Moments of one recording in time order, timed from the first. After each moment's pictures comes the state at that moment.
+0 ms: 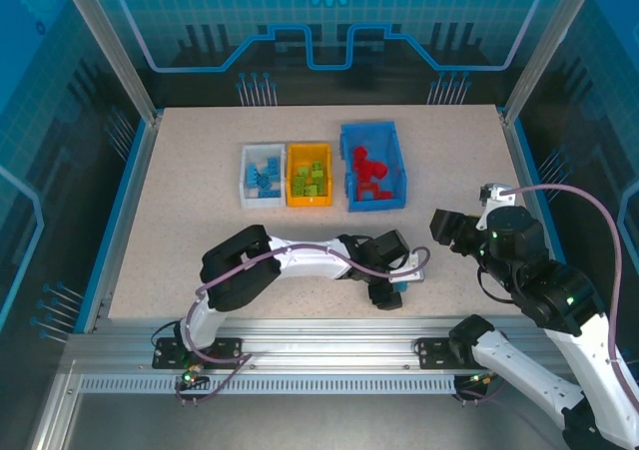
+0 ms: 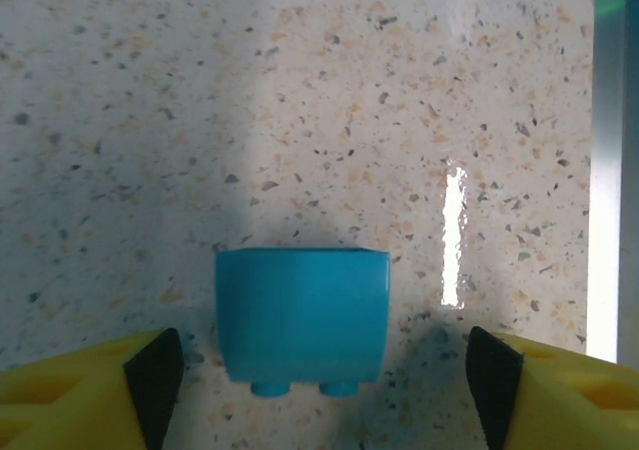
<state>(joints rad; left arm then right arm) -1.10 2.08 1.38 -0.34 0.19 0.25 0.54 0.63 1.12 -1.05 0.27 0.60</state>
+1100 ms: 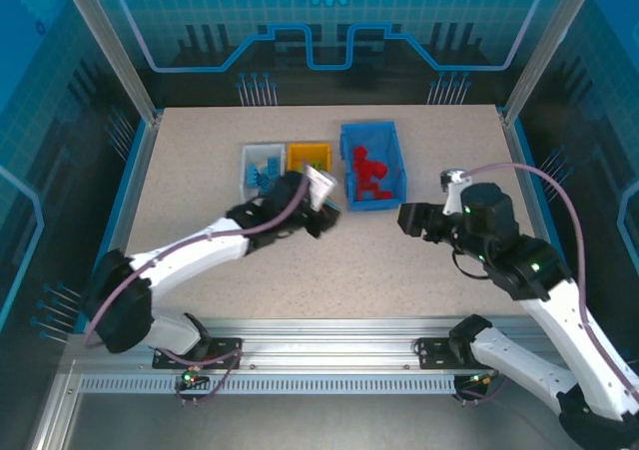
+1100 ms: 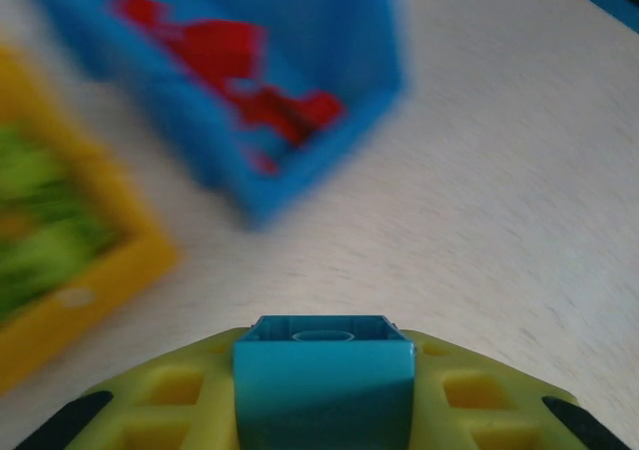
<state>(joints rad) -0.67 1.39 0.98 -0.22 0.06 -0.17 0.54 0.81 1.09 -0.86 -0.02 0.54</state>
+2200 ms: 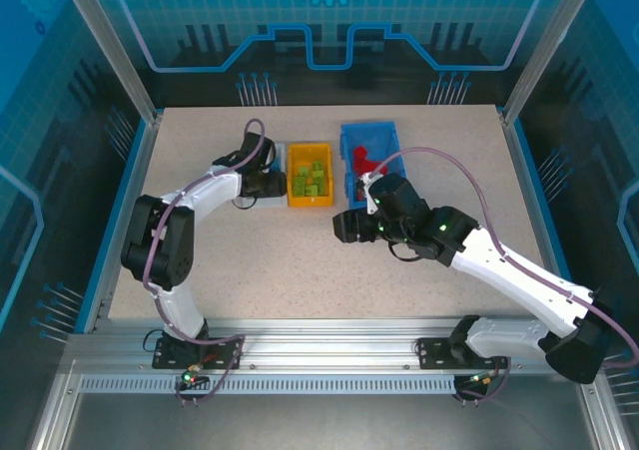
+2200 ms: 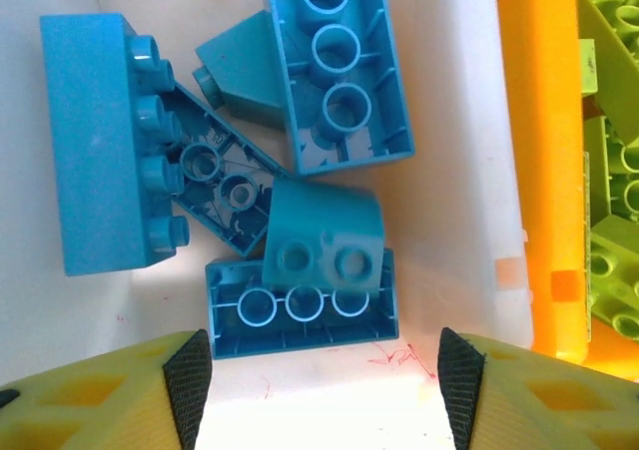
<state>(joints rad) -0.27 1.80 1.26 -0.50 -0.04 -0.36 0.82 1.17 1.10 -0.67 0.03 0.52</state>
